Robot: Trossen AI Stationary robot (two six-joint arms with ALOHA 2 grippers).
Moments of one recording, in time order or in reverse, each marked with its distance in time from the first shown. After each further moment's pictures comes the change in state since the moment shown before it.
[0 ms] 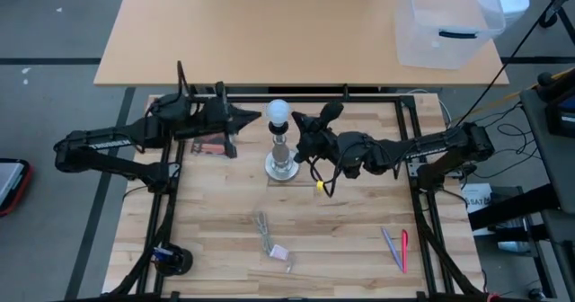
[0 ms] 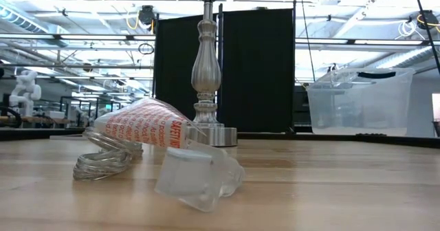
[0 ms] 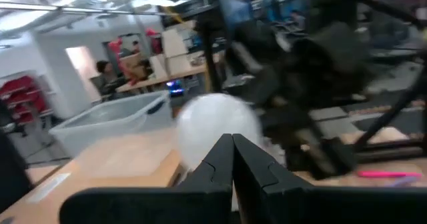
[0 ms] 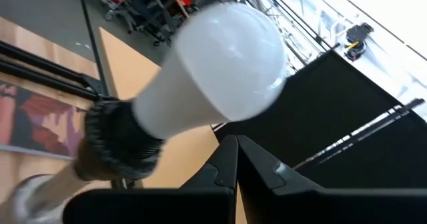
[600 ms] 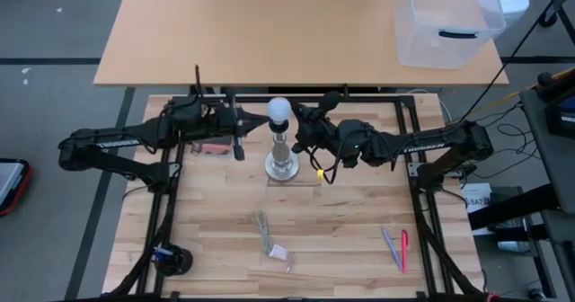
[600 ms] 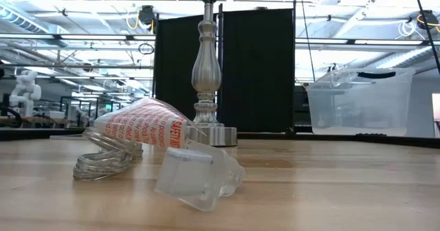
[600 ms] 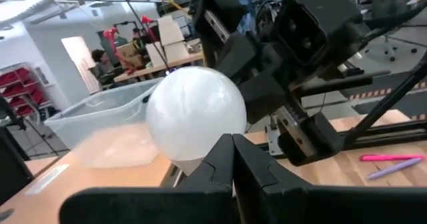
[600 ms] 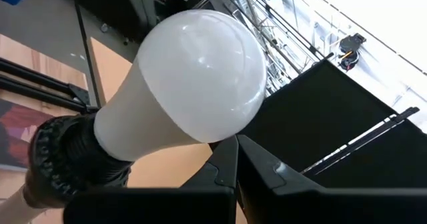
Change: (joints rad) left arm 0.004 0.057 -0.001 0.010 0.000 0.019; right arm -0.065 0.000 0.000 0.063 -0.109 -0.048
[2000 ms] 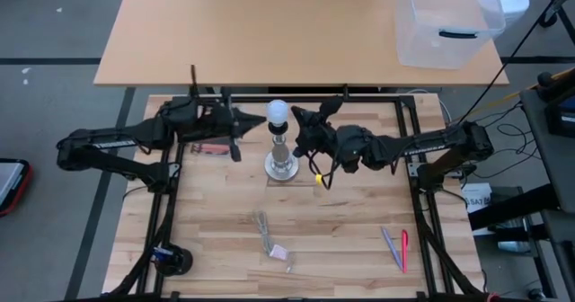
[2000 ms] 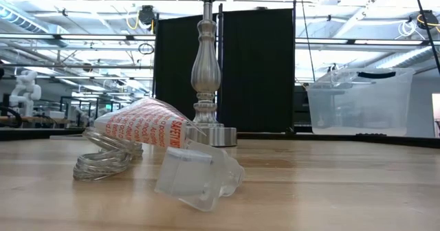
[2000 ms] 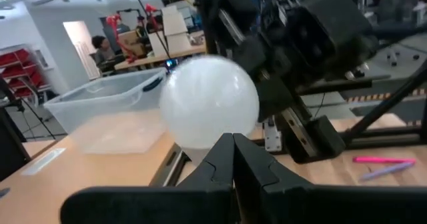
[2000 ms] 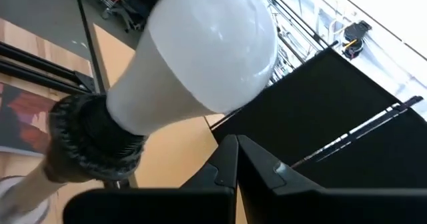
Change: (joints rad) left arm -0.022 -0.026 0.000 -0.046 -0.041 -0.062; right arm 0.022 0.000 0.000 -0.059 0.066 0.040
